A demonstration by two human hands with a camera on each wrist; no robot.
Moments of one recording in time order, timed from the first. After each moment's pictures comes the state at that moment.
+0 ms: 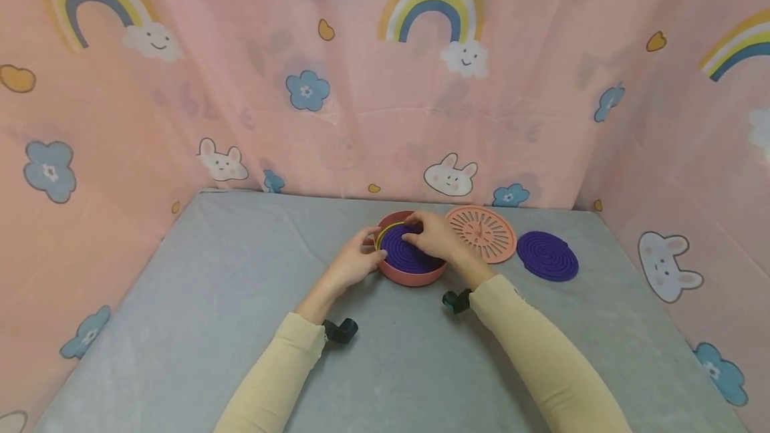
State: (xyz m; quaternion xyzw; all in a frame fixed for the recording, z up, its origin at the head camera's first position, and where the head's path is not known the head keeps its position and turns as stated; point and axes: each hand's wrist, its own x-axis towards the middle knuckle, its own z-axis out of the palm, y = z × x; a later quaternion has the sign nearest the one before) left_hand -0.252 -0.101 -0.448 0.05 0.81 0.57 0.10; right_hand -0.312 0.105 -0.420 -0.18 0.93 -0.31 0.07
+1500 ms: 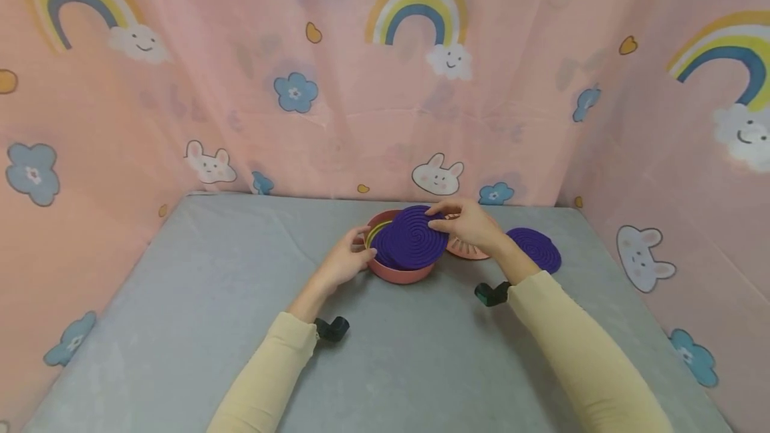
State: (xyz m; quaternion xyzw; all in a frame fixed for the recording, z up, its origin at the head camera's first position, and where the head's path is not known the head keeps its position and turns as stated) left_hand -0.251 -0.099 -0.449 0.05 0.81 0.58 0.10; right_hand -0.292 0.183 -0.381 -0.15 0.85 -0.49 0.10
